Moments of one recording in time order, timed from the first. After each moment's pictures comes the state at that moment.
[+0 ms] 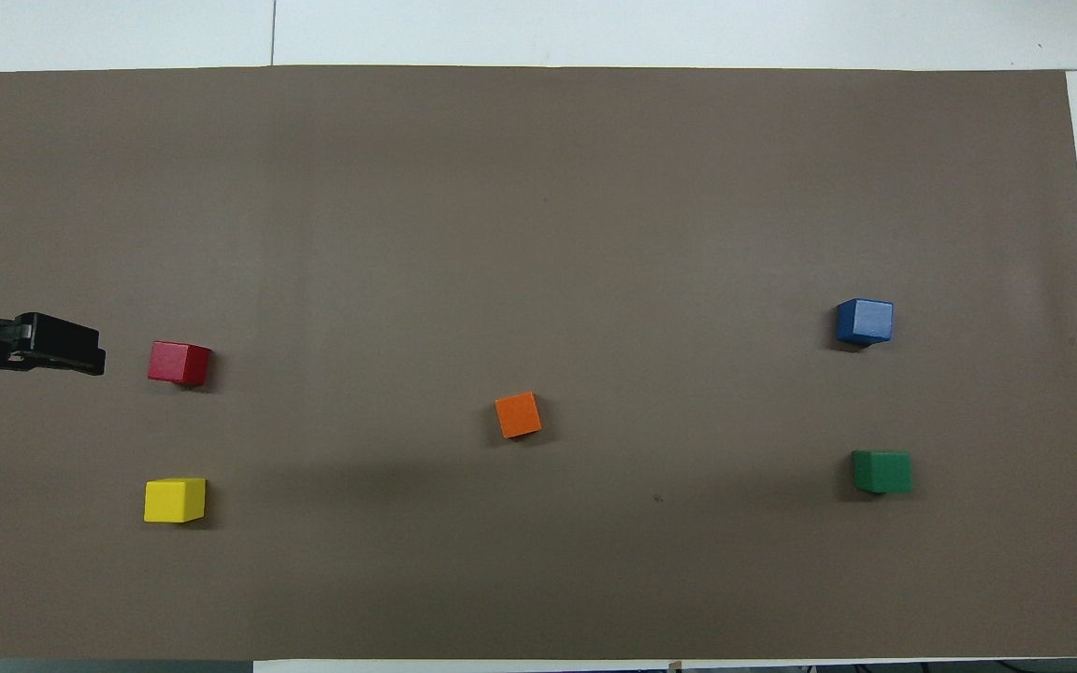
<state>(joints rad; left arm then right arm) -0.05 -0.12 -0.02 -1.71 0.00 1.49 -0.04 -0.12 -0.09 -0.03 -1.60 -0.04 1.43 -0.22</state>
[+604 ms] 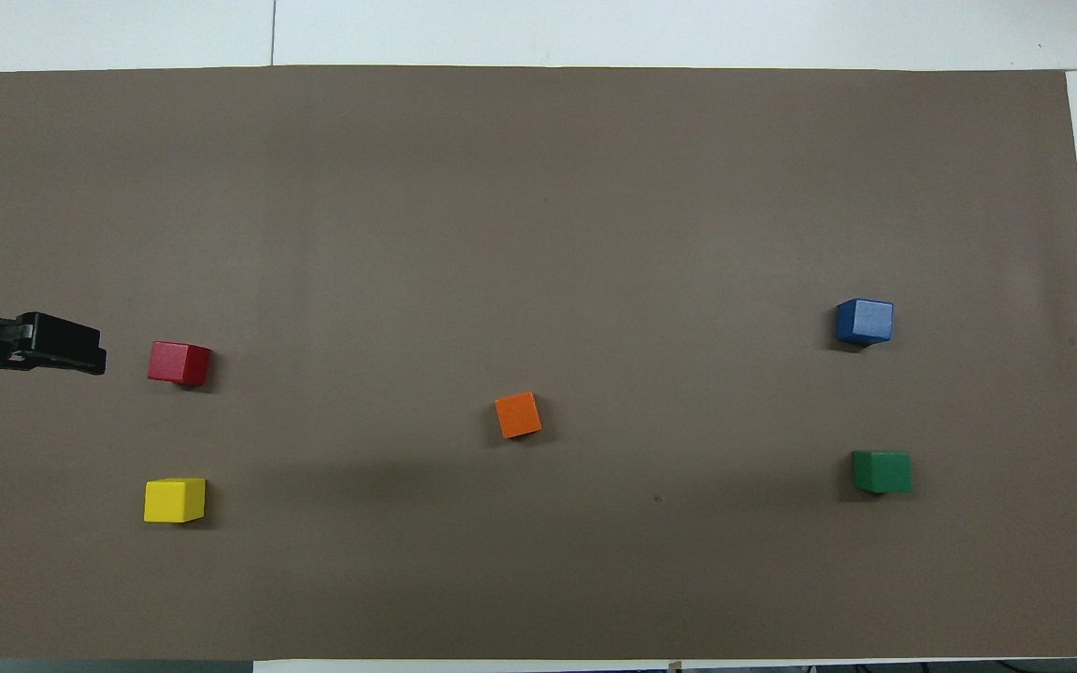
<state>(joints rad) -0.05 -0.12 -0.03 -1.71 0.00 1.49 -0.04 -0.12 -0.09 -0.03 -1.59 -0.04 1.43 -0.22</state>
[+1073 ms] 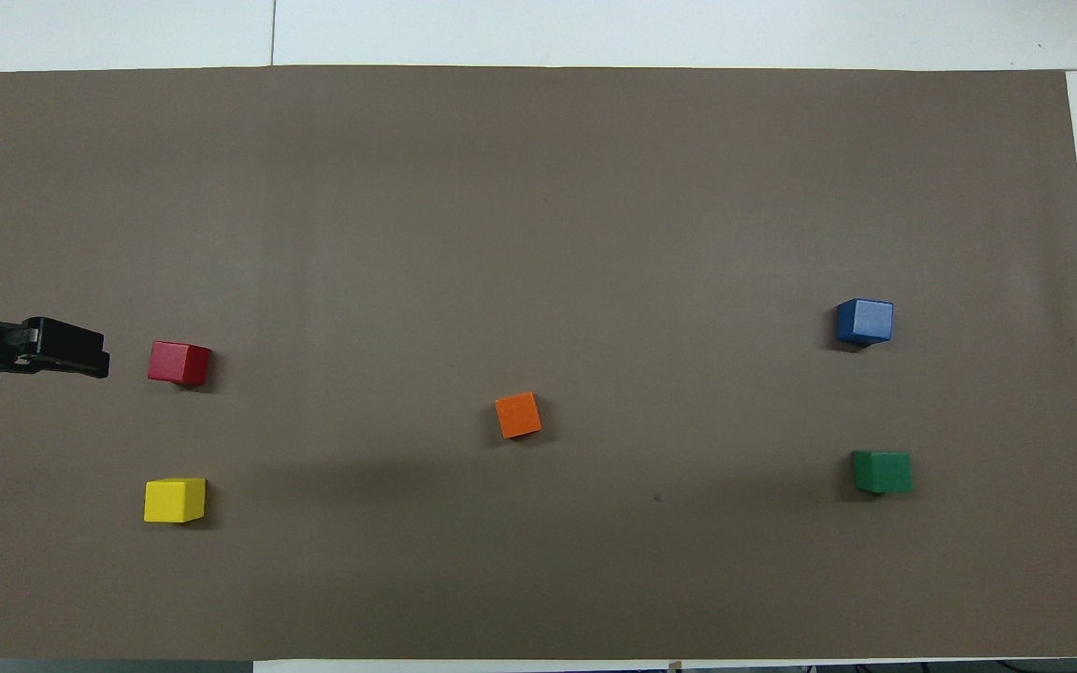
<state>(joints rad) -0.04 -0.13 -0.02 -1.76 0.00 1.53 -0.03 -0.12 -0.09 -0.03 -1.59 -0.04 1.43 -0.22</state>
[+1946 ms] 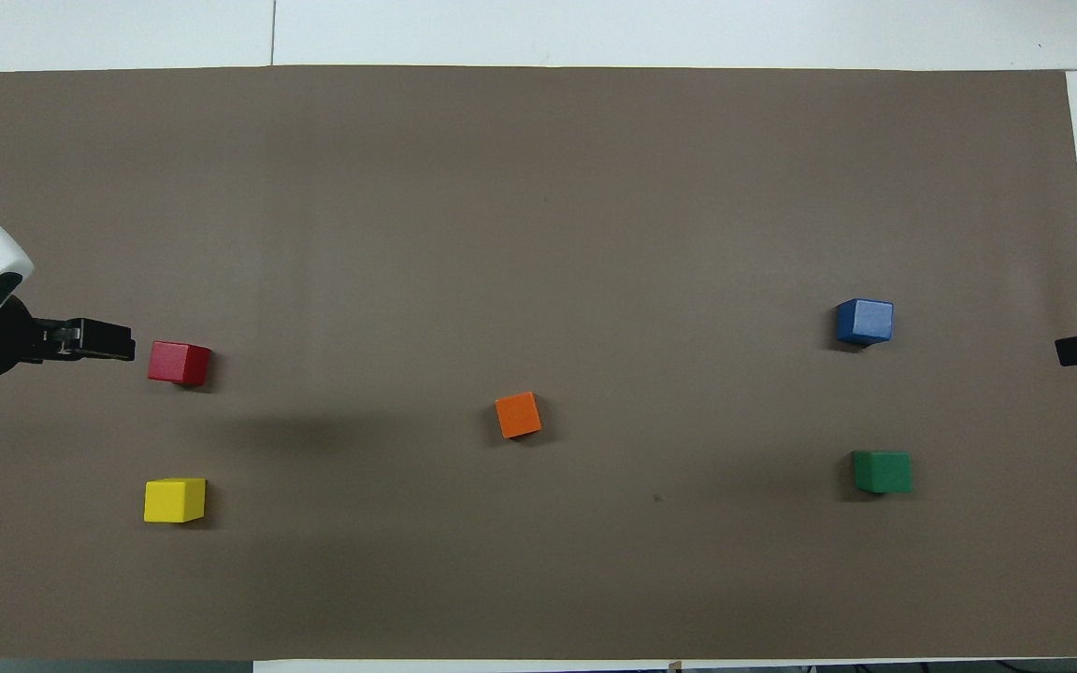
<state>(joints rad) 0.02 -0.12 -0.01 -2.03 0.00 1.90 0.06 -0.21 -0.12 -0.04 -1.73 0.30 1.50 -0.39</state>
